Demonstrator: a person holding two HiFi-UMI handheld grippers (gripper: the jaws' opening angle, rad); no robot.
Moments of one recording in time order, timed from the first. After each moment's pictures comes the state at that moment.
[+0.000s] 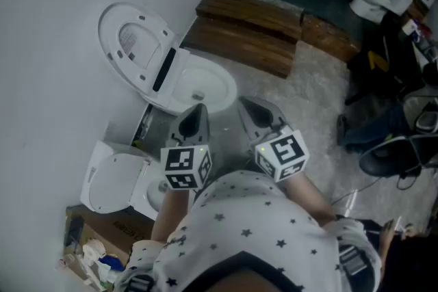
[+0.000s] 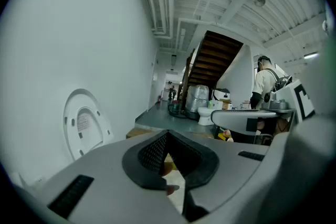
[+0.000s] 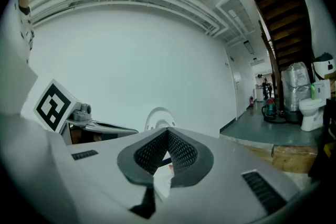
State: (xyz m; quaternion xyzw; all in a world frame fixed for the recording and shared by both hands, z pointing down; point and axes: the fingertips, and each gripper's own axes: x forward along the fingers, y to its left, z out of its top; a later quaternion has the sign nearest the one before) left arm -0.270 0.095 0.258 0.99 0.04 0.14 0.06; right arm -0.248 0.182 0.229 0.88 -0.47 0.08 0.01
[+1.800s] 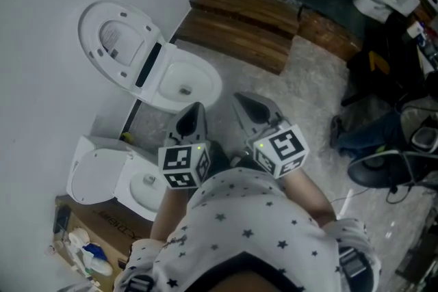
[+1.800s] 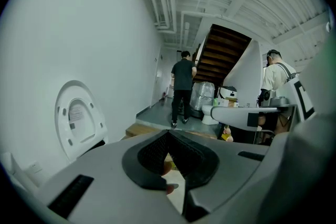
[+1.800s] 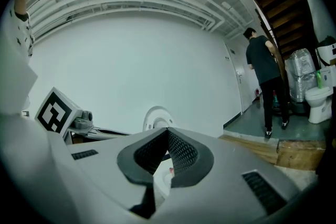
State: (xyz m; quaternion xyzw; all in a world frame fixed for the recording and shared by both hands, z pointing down) left arm -0.213 0.185 0.281 0.98 0.00 0.16 0.08; right arm -0.183 0.267 0.242 0.85 -0.51 0.10 -0.02
